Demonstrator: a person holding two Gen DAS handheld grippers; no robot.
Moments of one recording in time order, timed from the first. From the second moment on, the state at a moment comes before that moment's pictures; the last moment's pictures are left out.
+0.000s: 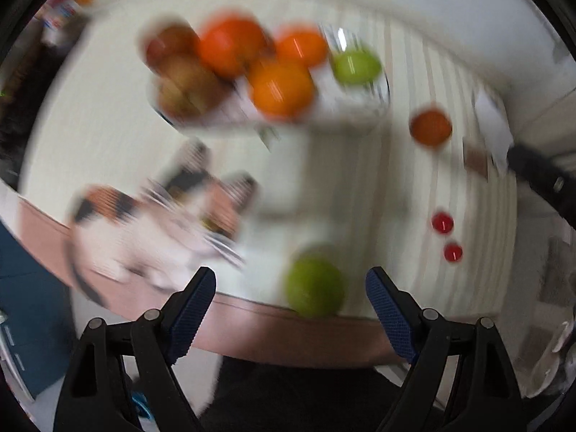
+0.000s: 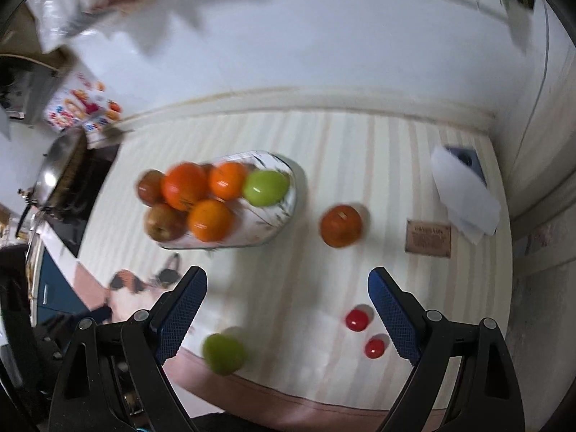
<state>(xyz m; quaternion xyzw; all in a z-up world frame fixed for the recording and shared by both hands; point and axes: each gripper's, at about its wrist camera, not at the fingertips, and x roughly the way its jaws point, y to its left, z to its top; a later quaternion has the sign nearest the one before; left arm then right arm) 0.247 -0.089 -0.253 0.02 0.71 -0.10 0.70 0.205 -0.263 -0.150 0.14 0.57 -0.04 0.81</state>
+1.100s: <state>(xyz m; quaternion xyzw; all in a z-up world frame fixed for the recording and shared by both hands) 0.261 -0.059 -0.336 -0.05 0.75 -0.02 0.66 0.280 -0.243 -0.298 0.15 0.68 0.04 0.72</state>
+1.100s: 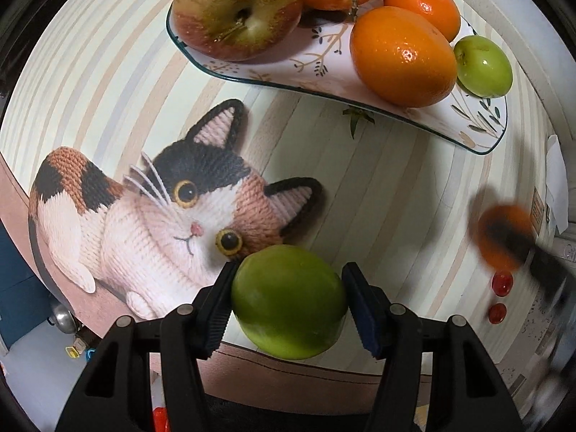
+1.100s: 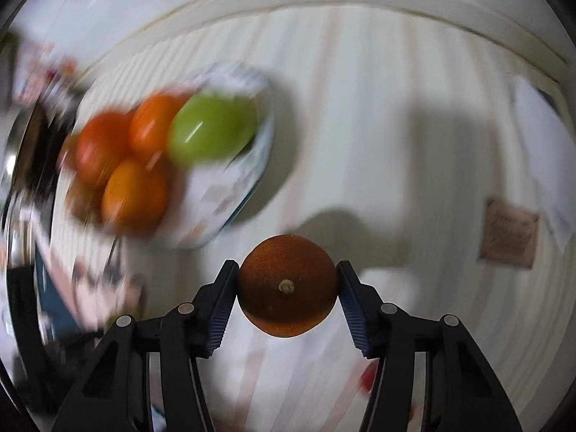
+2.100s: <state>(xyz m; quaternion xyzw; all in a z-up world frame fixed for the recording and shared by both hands) 0.404 -0.101 -0.209 -0.01 0.67 -0.11 0.73 0.311 -0.243 -0.250 0.20 0.61 0.06 0.77</state>
